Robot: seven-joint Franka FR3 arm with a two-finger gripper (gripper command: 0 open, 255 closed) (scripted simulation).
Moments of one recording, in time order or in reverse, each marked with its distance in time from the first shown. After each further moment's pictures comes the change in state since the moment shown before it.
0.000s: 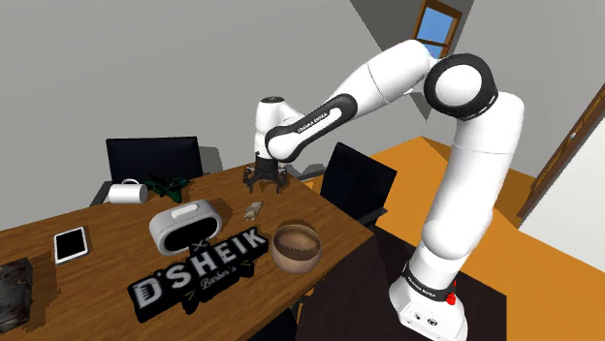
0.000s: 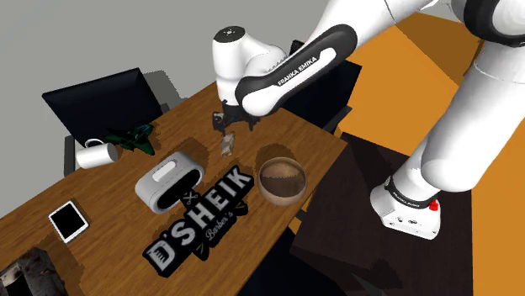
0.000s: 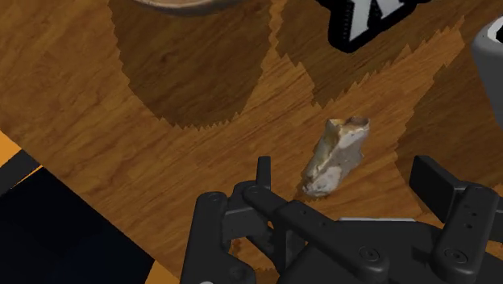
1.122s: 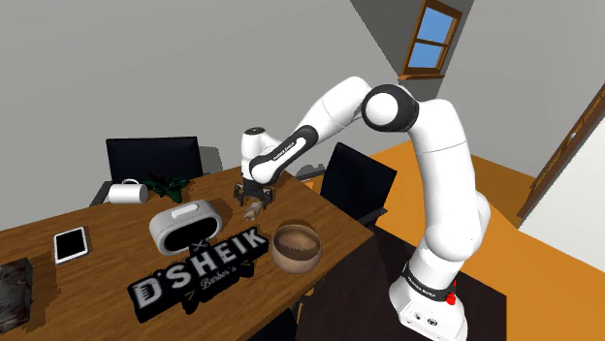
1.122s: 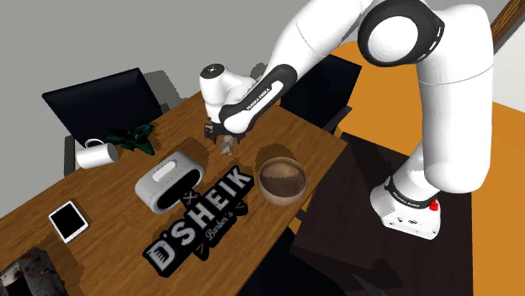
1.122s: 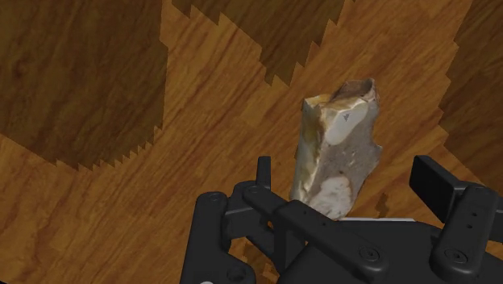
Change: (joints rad) arm 0.083 0.427 -0.130 0.290 -0.137 0.096 0.300
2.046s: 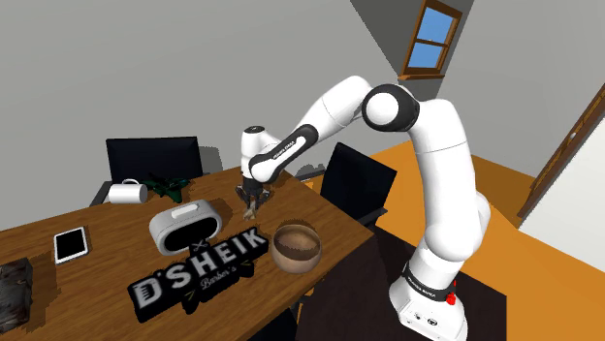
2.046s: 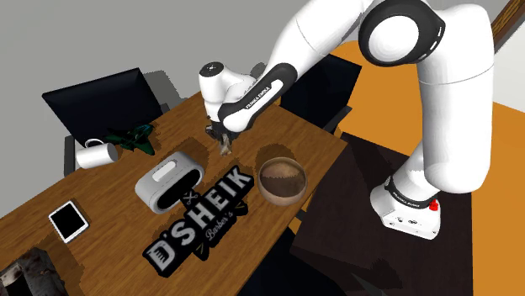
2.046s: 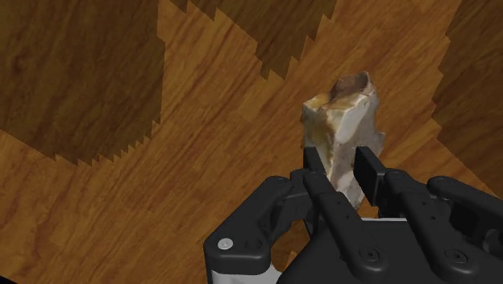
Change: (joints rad) arm 0.000 -0.004 -0.001 0.008 0.000 -0.006 0.001
